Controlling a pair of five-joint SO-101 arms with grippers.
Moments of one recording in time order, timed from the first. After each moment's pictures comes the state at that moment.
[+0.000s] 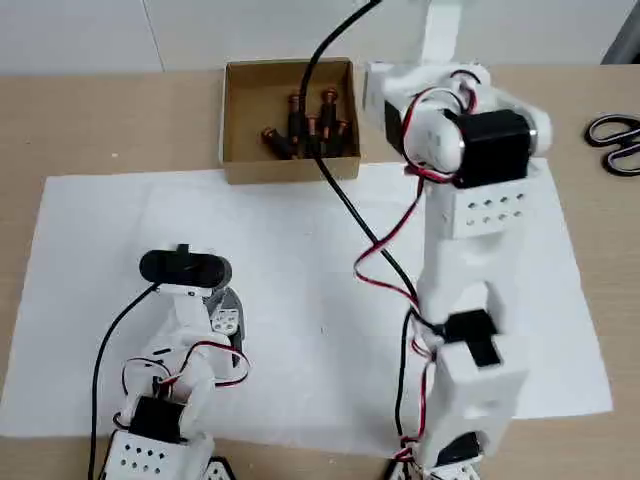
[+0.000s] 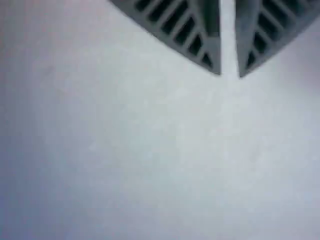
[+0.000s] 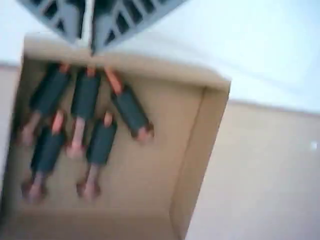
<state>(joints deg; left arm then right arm) 8.5 -92.4 96.3 46.6 13.1 -14.9 15.4 -70.0 99.3 -10.6</state>
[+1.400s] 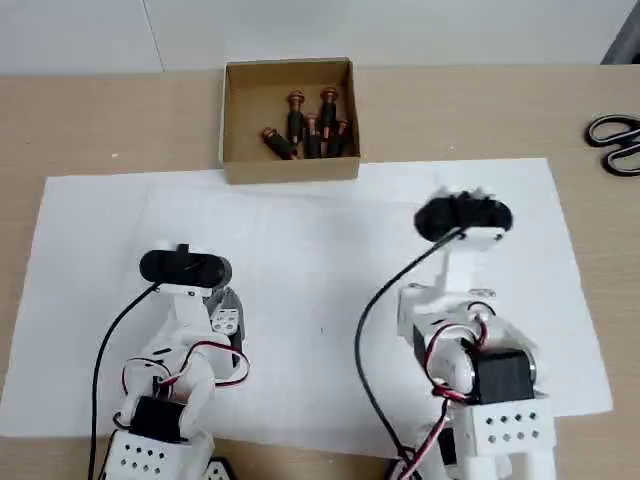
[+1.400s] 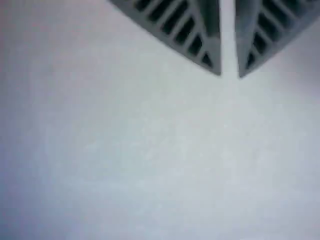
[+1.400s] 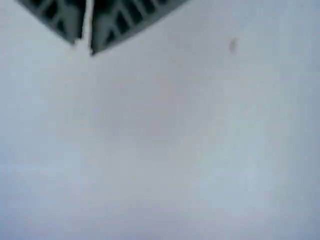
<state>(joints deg) 8.5 -92.4 96.3 46.6 13.1 -7.9 -66.3 55.6 70.7 -10.6</state>
